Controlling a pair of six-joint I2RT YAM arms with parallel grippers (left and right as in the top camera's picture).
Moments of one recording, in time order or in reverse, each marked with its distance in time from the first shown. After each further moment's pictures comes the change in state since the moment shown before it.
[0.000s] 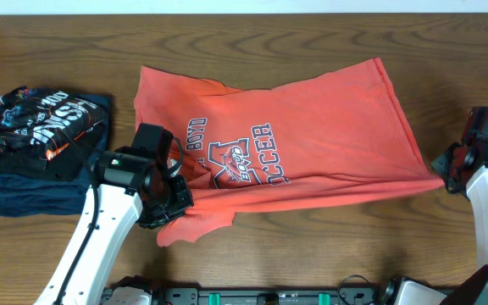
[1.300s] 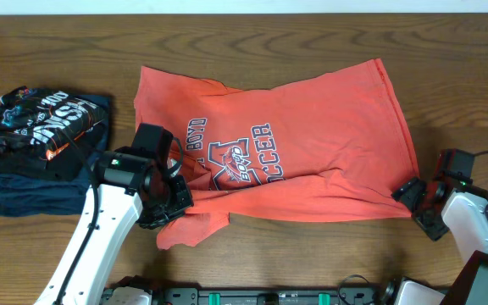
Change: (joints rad) left arm 0.000 0.000 0.000 -0.002 0.000 0.000; right arm 0.000 0.000 -0.356 0.189 -0.199 0.067
